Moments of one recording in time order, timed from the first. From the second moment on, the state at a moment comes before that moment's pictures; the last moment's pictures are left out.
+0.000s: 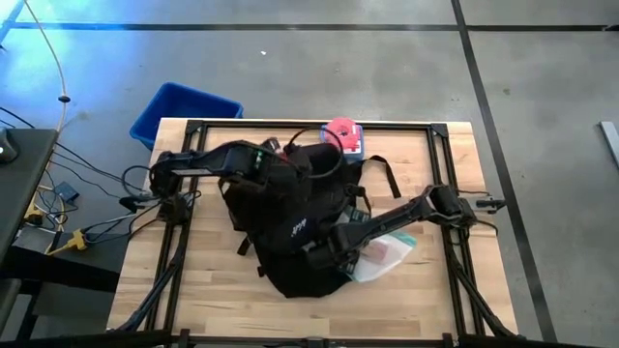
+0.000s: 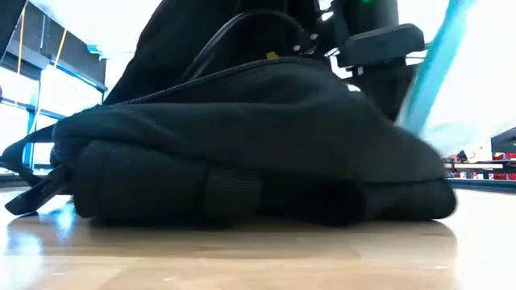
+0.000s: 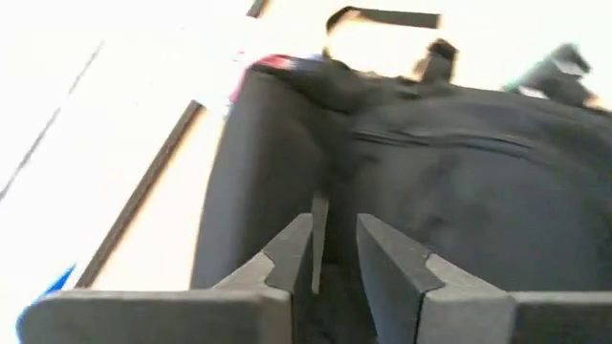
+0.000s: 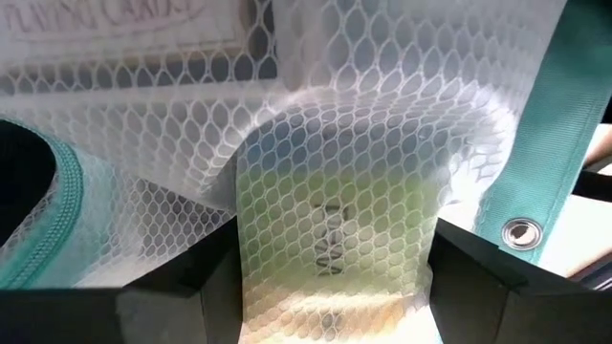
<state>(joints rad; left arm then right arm) -0.13 1.92 2.34 -1.57 -0.56 -0.49 0.36 2.16 1.80 -1.51 0.16 0.71</state>
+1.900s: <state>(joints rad) -0.19 1.38 1.32 -1.13 -0.22 -0.50 0.24 2.17 1.68 -1.23 0.24 0.71</state>
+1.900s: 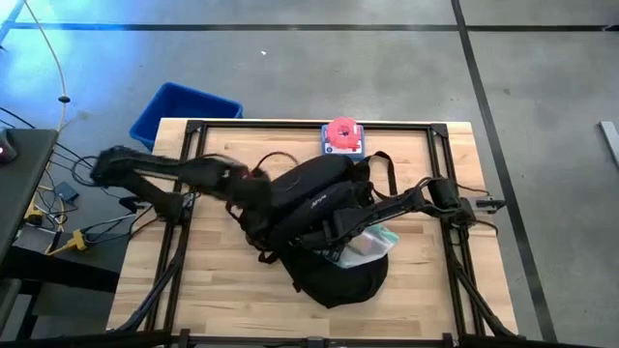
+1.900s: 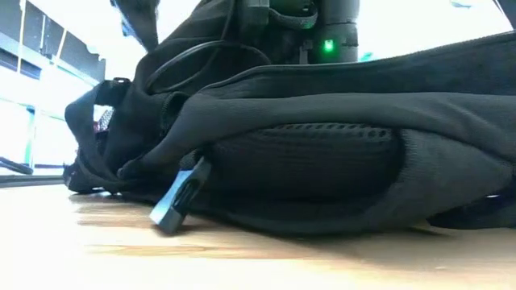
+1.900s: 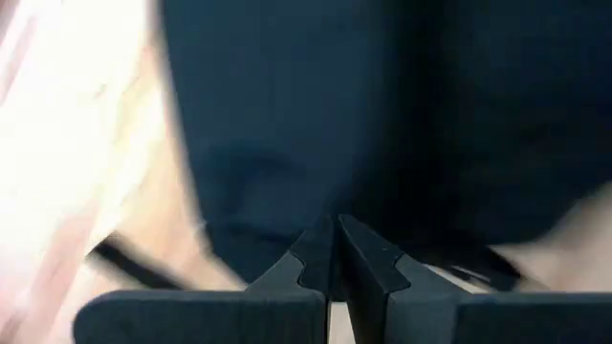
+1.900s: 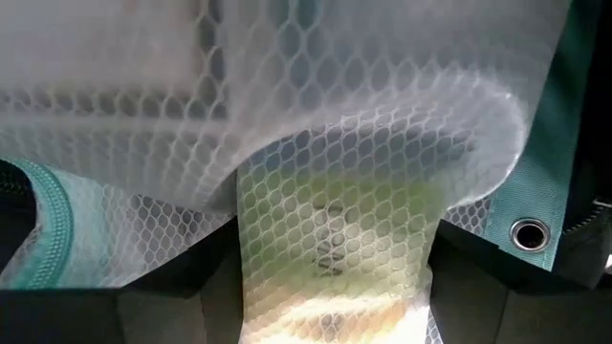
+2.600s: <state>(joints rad) -0.56 1.65 1.30 -0.70 -0.83 -0.20 0.26 2.18 1.69 -1.22 0.23 0.70</state>
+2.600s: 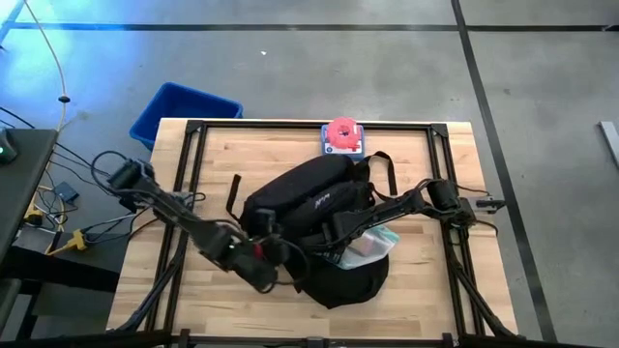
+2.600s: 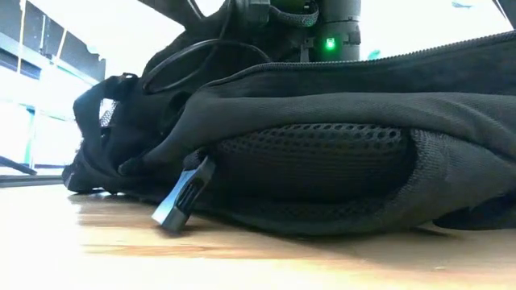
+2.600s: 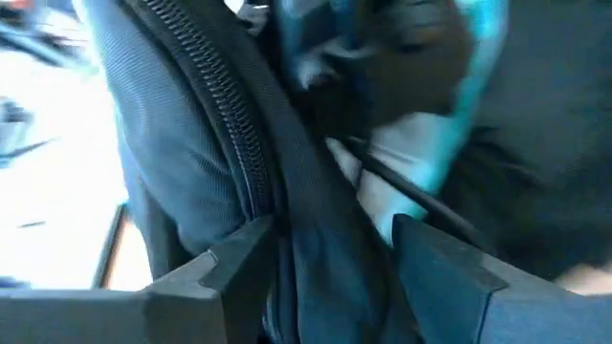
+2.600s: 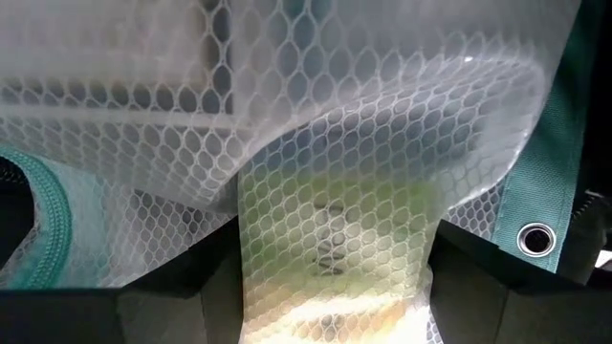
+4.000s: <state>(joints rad) -0.67 1.75 1.59 -1.01 -0.99 -0.39 0.33 2.18 1.69 -0.63 0.71 0.42</state>
